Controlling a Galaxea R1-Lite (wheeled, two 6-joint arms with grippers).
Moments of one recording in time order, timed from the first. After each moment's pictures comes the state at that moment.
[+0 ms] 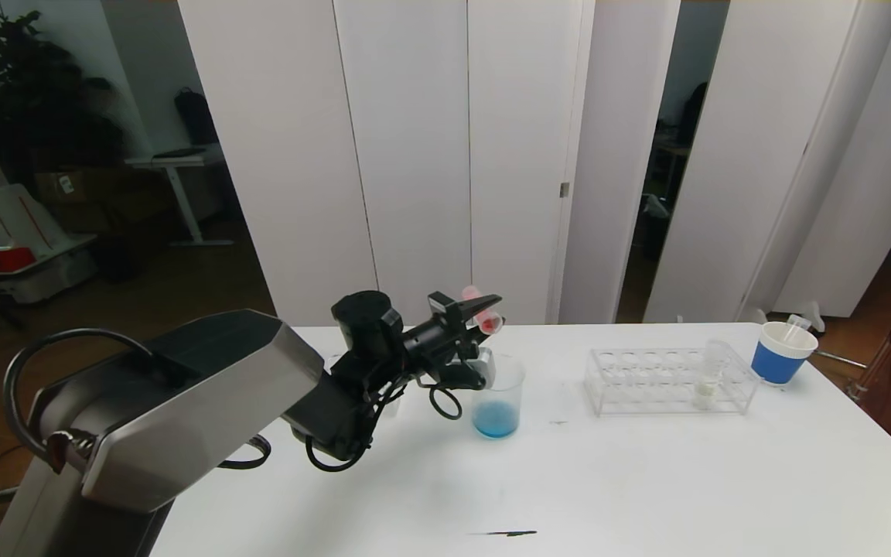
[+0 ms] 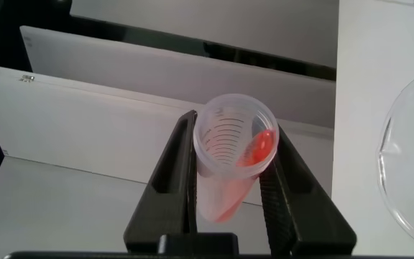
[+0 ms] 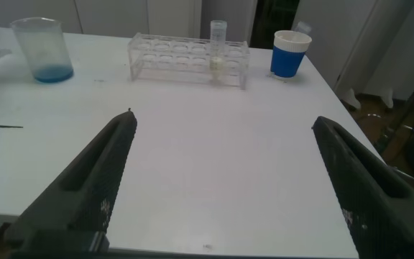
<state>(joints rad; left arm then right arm) -0.44 2.44 -1.25 -1.34 -0.50 1.34 0.00 0.00 0.00 0.00 0.02 -0.04</state>
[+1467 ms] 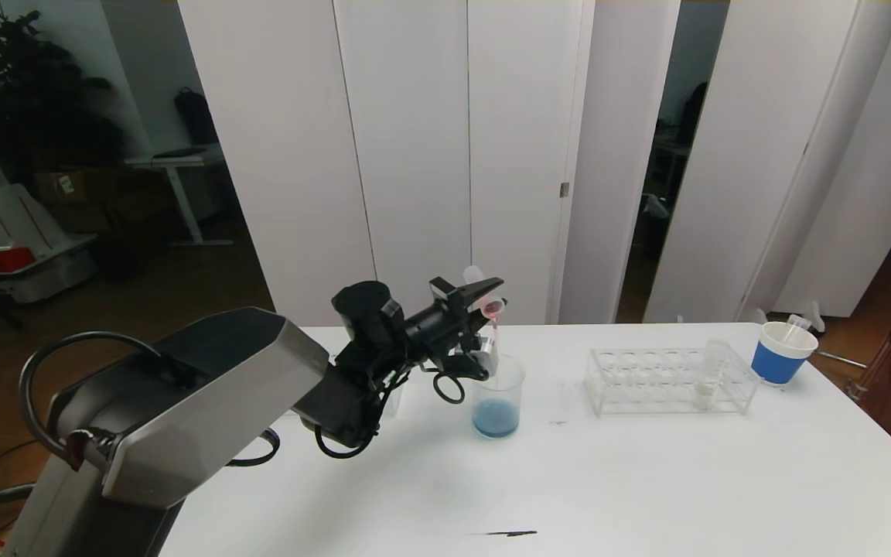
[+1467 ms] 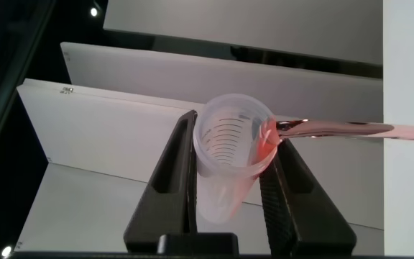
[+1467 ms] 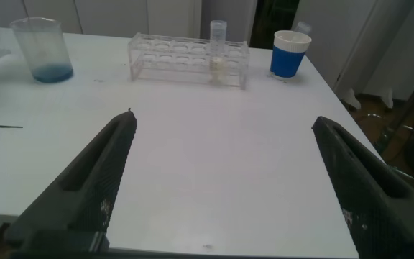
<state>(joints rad) -0.43 2.46 -1.34 -1.37 -0.51 1.39 0.00 0.00 0.00 0.00 0.02 -0.04</state>
